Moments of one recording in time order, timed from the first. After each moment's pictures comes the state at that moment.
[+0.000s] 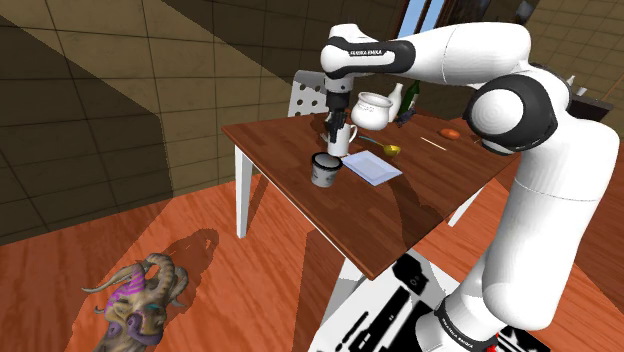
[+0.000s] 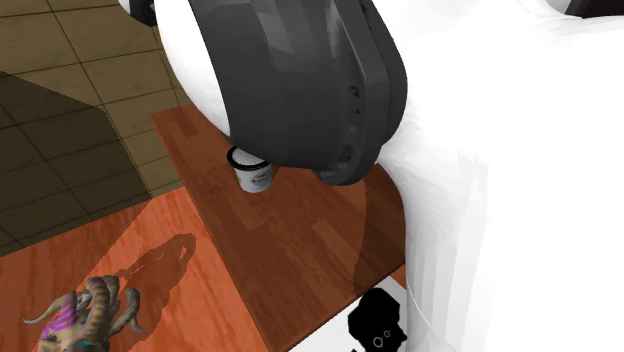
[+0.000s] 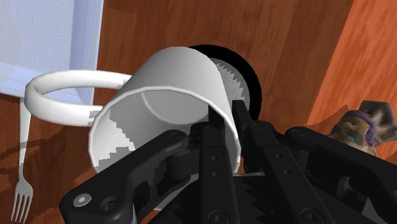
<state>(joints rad) 0.05 0.28 -0.24 -1.55 -0.01 1.67 -0.34</state>
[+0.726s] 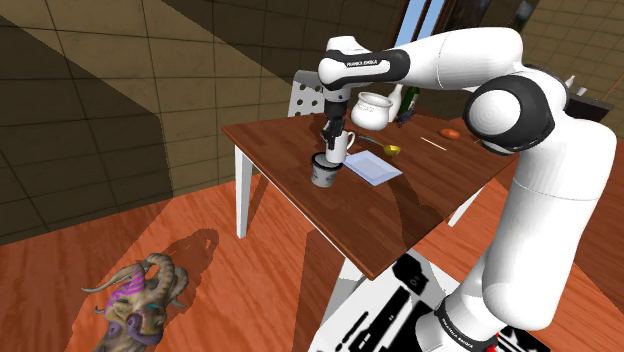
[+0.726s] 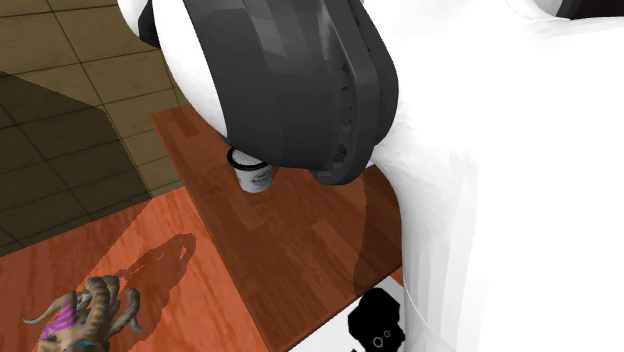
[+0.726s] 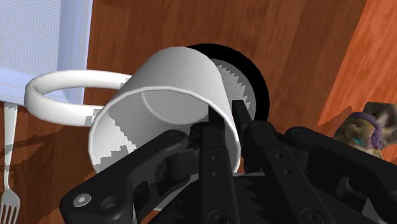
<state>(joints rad) 0.05 0.29 -0.24 -1.61 -0.01 1.75 -0.34</state>
